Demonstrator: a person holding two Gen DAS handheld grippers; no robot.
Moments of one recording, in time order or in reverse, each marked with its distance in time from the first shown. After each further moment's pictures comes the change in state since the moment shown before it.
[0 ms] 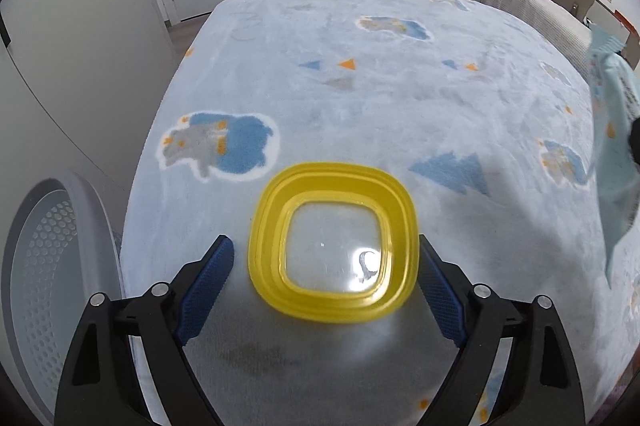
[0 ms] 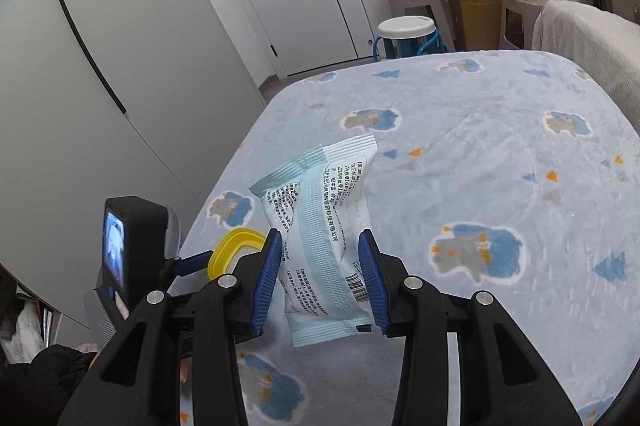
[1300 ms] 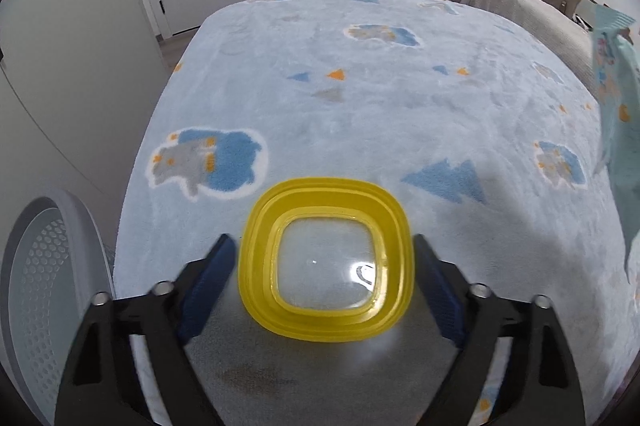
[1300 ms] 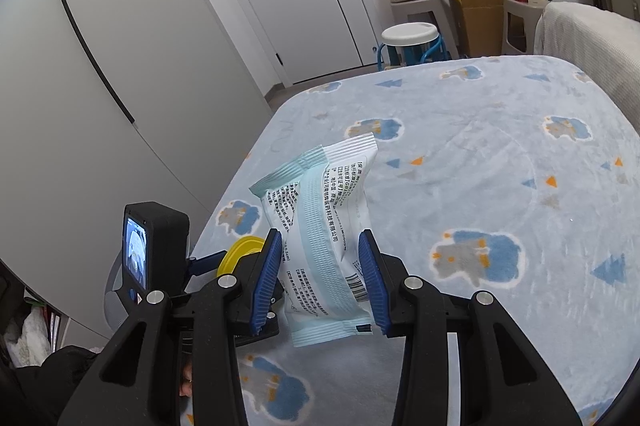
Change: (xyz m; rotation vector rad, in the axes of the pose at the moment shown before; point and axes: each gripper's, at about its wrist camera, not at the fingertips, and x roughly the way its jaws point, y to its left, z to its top) left arm 0.000 -0.004 0.000 0.044 -0.051 -0.025; right arm -0.007 0.001 0.003 0.001 -0.019 0.017
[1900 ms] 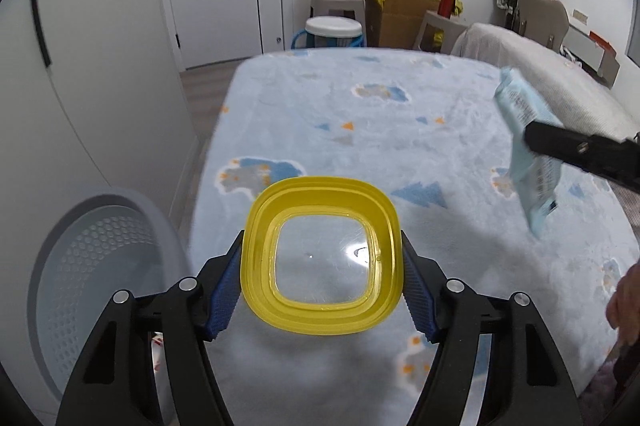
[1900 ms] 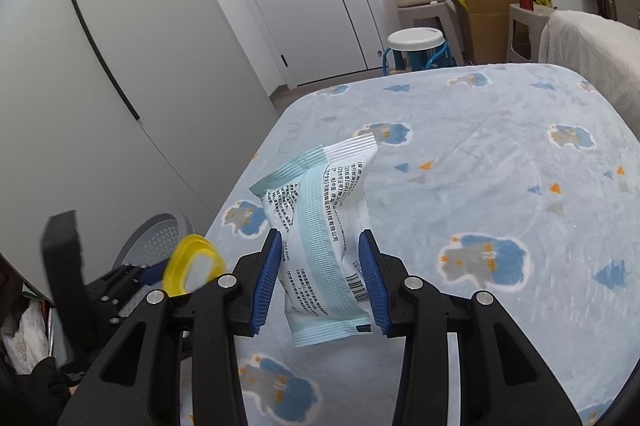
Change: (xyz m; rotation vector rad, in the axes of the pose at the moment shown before) left arm -0.095 0.023 -0.029 -0.033 -0.178 0.006; right arm -0.001 0.019 -0.002 -0.035 -0.007 0.018
